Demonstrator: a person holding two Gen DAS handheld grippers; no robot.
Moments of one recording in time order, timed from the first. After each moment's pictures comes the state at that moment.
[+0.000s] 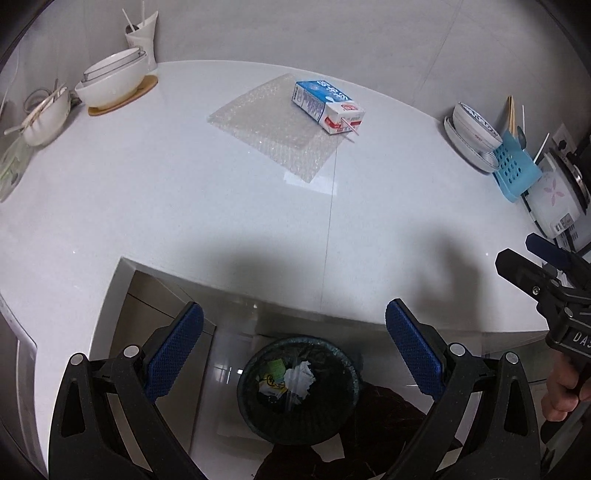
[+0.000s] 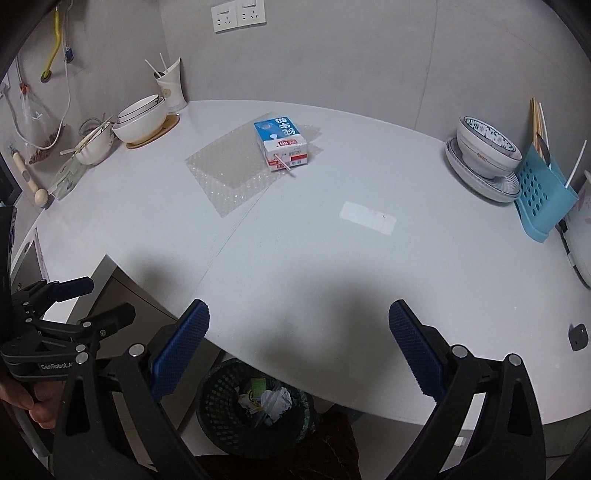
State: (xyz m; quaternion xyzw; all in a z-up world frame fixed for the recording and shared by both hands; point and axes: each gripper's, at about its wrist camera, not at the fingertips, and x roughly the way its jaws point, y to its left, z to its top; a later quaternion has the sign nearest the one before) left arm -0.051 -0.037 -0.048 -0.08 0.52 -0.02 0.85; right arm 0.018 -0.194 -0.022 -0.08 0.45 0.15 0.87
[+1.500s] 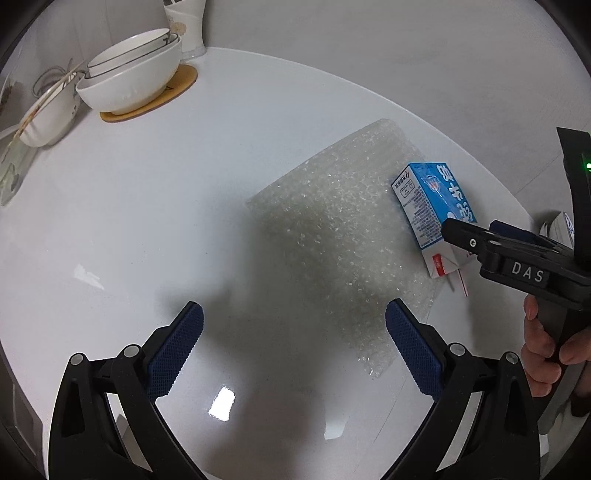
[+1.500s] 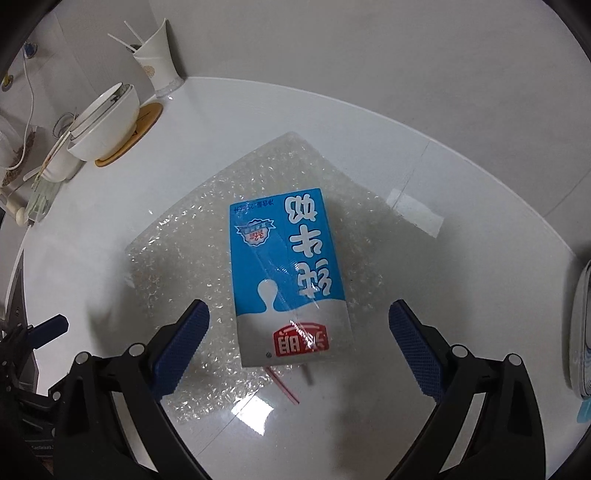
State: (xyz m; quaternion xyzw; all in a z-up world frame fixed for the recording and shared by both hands) left arm 0.141 0.018 -0.074 -0.15 0.55 0.11 0.81; right arm 0.318 -0.066 -0.096 -0.13 0.53 0.24 0.80
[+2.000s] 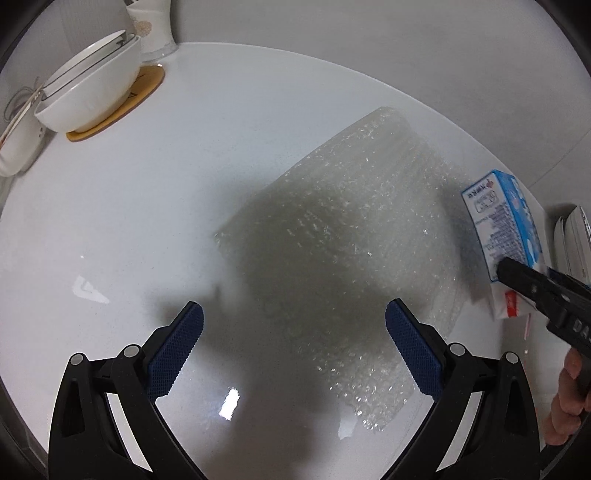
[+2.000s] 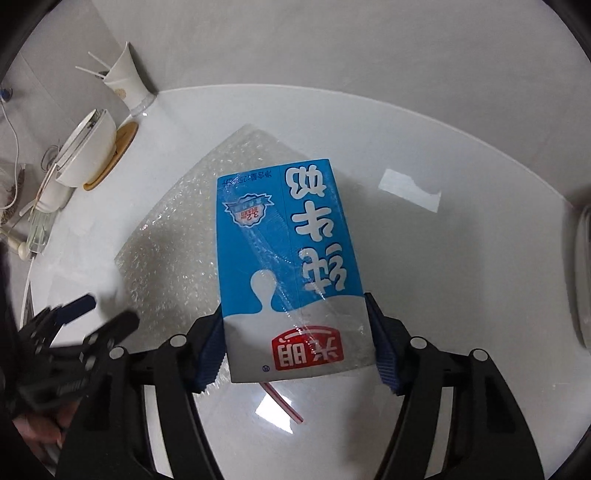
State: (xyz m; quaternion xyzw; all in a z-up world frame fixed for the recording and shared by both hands) left arm 0.190 0.012 -0.104 -0.13 0.57 0.08 0.80; right arm 0.309 -0.121 -0.086 -0.05 0.55 0.22 0.81
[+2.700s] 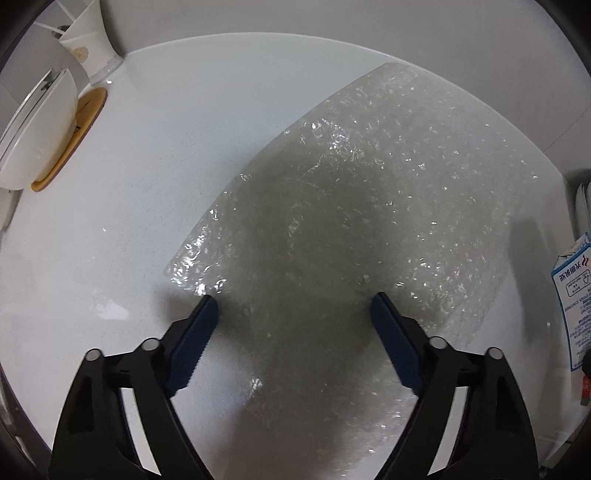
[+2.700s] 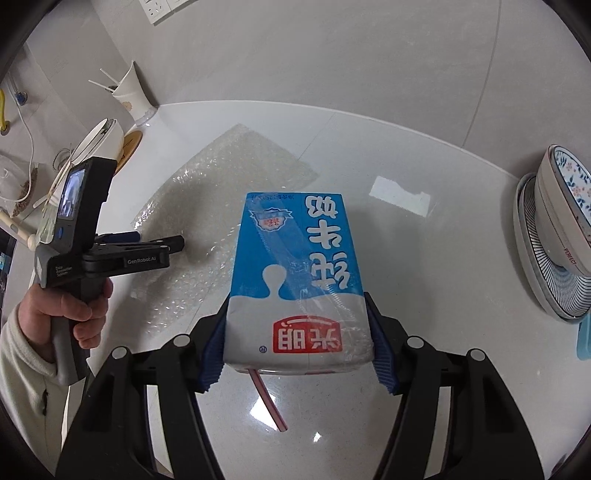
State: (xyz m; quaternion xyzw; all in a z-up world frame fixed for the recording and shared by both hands) left arm 0.235 -0.035 -0.128 -0.05 0.63 0.07 0.78; right arm 0.273 -0.188 -0.059 -0.04 0.53 0.21 0.82
